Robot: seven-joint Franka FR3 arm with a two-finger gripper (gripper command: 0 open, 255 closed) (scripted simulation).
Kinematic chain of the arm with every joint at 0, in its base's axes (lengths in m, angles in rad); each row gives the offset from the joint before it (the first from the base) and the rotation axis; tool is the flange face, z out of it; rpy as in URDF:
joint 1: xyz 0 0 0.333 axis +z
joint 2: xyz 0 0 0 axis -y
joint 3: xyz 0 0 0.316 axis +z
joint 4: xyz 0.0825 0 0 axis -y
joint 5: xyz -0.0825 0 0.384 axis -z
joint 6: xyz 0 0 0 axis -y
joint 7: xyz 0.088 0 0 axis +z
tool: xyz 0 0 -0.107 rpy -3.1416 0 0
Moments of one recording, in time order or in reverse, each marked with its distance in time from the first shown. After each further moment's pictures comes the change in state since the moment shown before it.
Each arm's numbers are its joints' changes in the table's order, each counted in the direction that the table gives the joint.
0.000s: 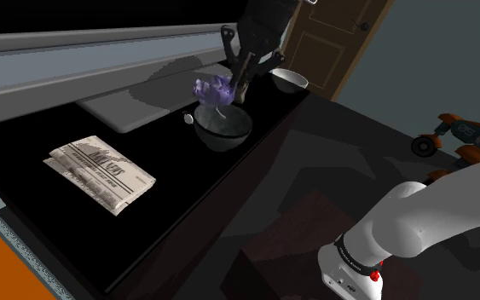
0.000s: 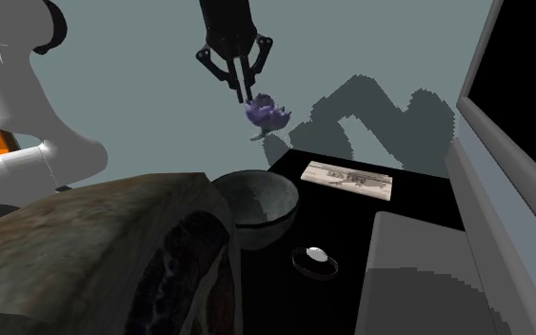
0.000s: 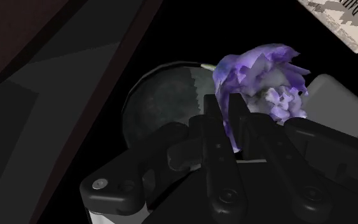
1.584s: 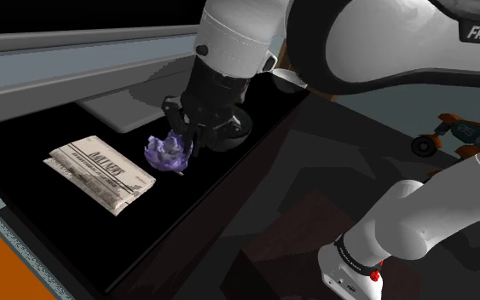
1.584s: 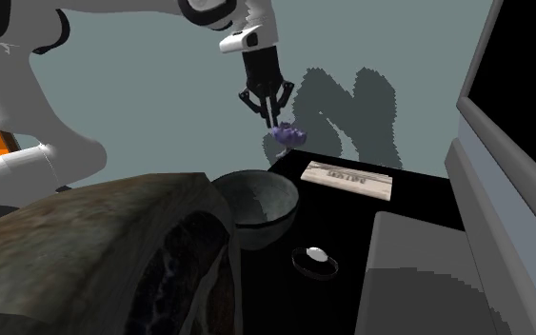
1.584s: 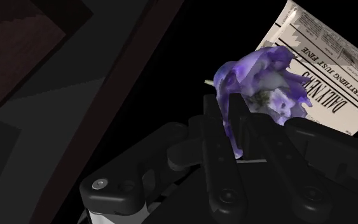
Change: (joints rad) arm 0.082 -0.085 0.222 -0.134 0.042 0.242 -0.276
